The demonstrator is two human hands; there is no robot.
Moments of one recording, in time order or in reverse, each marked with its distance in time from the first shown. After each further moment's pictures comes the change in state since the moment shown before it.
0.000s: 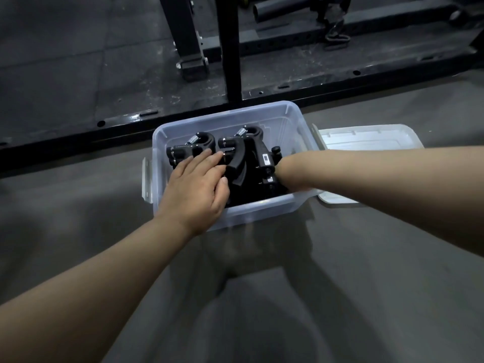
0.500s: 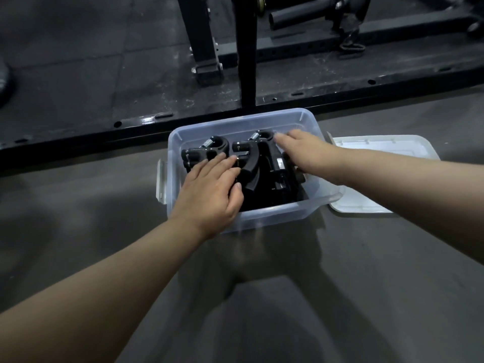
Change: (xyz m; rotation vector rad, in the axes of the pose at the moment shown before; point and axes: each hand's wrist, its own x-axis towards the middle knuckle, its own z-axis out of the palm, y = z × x) left_hand -0.001 0.002 -0.004 -0.013 -0.011 -0.021; right_hand -0.010 0.008 -0.026 1.132 0.418 -0.070
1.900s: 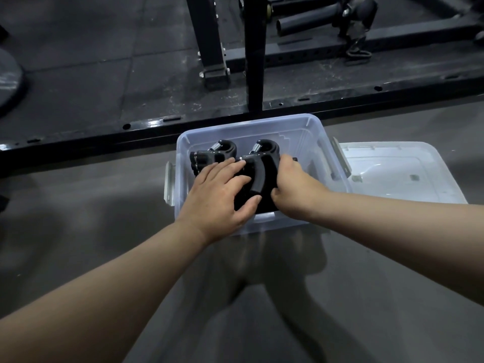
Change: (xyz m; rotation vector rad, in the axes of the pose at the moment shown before) left_hand -0.004 -0.003 0.001 -0.001 0.052 0.071; right_hand -0.024 0.007 0.053 -0.357 0.032 -0.074
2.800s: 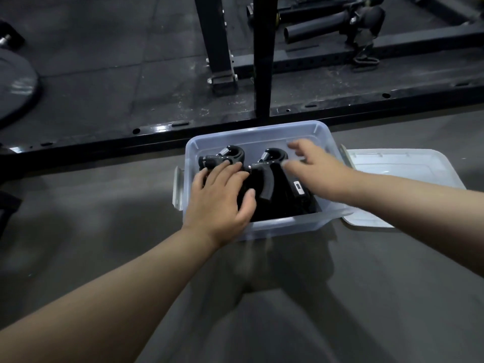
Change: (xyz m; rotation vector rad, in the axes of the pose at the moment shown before) left_hand -0.001 -0.002 -0.002 -0.015 0.086 -0.166; right_hand 0.021 0.017 -0.037 0.287 0.018 -0.068
